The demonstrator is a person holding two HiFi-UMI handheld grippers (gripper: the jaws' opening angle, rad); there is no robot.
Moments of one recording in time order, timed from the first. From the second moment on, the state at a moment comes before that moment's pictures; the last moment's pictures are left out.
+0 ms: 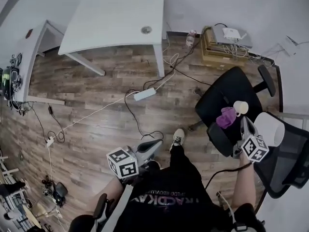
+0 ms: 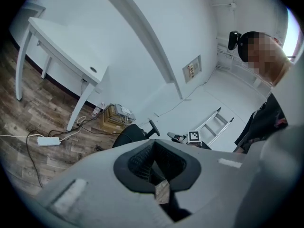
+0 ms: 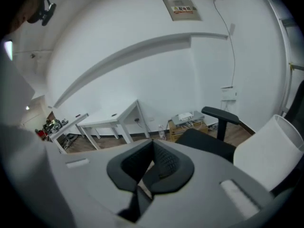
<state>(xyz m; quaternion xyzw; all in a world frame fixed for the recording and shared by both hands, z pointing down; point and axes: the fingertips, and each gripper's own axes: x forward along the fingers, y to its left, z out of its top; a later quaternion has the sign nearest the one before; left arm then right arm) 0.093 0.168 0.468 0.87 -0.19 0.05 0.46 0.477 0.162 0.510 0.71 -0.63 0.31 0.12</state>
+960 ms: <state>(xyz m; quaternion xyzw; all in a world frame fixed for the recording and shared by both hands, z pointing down) -0.166 0.243 0.405 0.87 -0.33 -0.03 0.36 -0.114 0.231 0.388 0.24 -0.93 0.28 0.05</state>
